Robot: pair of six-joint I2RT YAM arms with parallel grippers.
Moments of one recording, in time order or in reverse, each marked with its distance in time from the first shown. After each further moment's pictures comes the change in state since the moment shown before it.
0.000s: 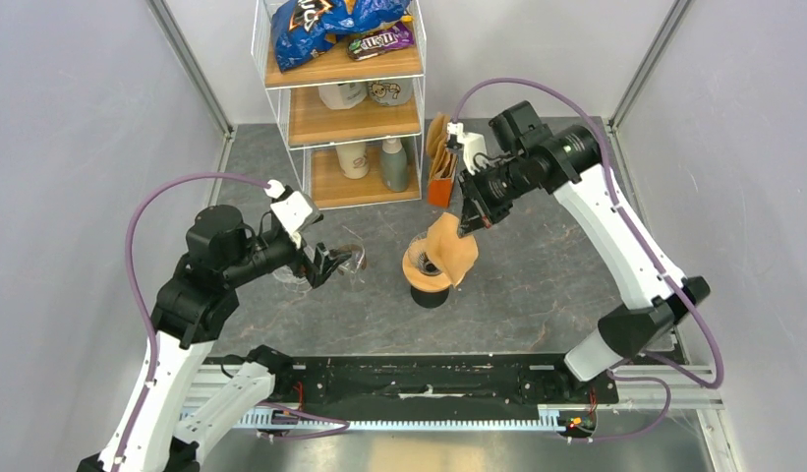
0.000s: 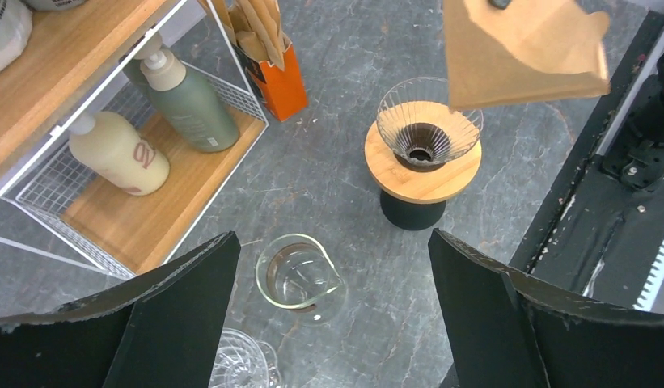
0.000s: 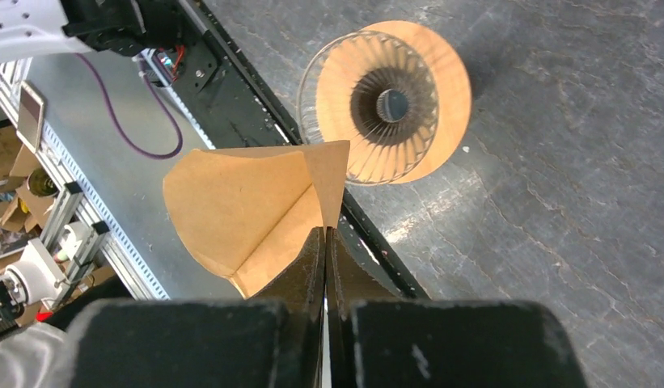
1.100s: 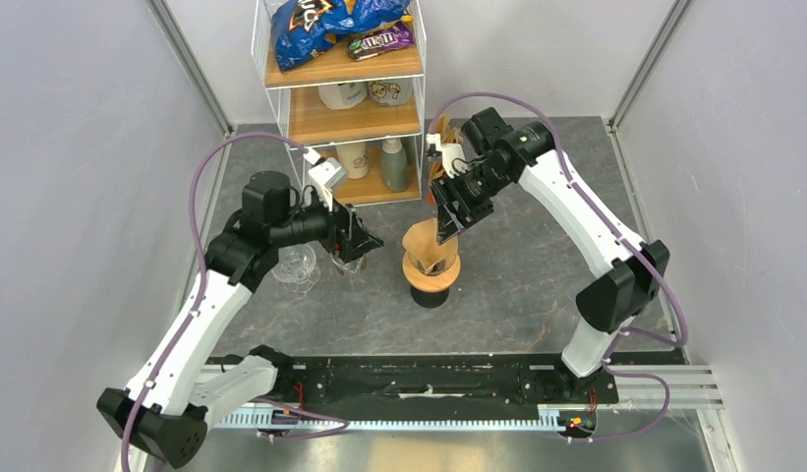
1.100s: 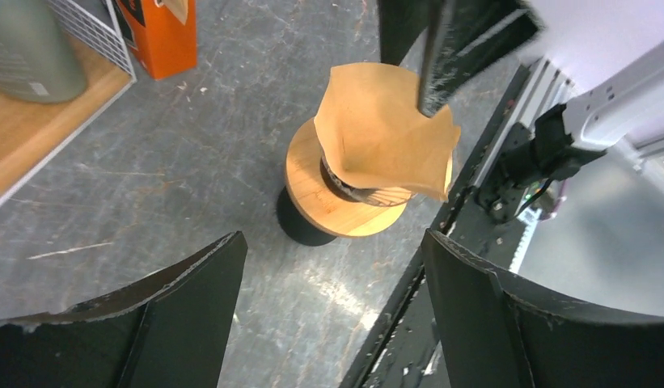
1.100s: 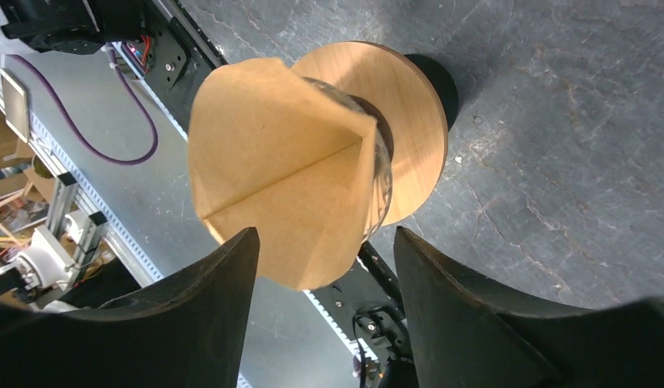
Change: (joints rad) left arm 0.000 0.229 -0.064 0.166 0.152 -0.319; right arm 0.000 0.217 -0.006 0.040 0.007 -0.022
